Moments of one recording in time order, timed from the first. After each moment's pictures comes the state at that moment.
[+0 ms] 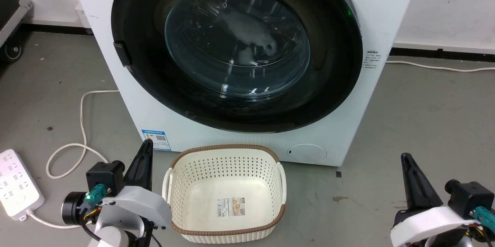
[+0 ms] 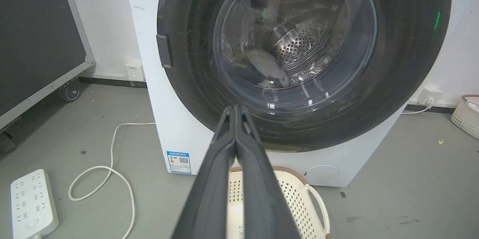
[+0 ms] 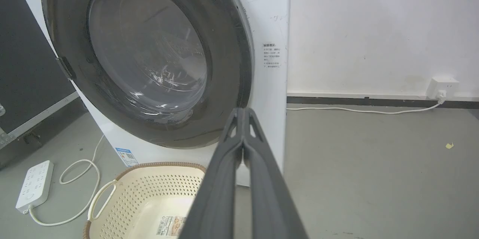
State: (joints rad) left arm -0.17 0.24 -0.18 0.18 -0.34 0.06 -0.11; right arm -0.02 -0.05 -0.06 0.08 0.16 0.13 -0.12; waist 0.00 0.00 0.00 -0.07
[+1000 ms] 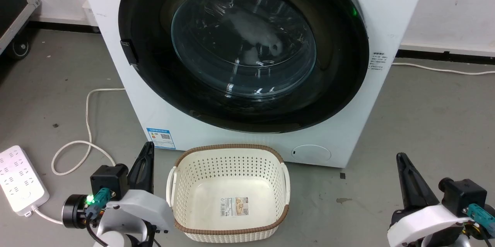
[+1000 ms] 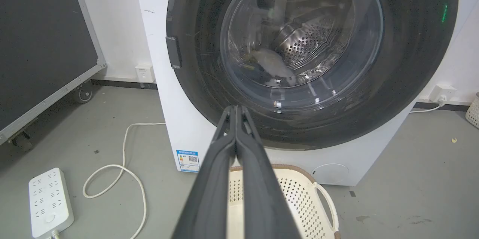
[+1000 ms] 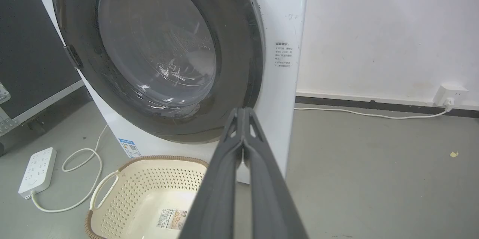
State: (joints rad) left arm -0.13 0.19 -0.14 0.14 -0.26 0.05 -0.08; right arm -0.02 -0.05 -0.05 0.06 0.12 0.13 -0.09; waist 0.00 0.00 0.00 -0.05
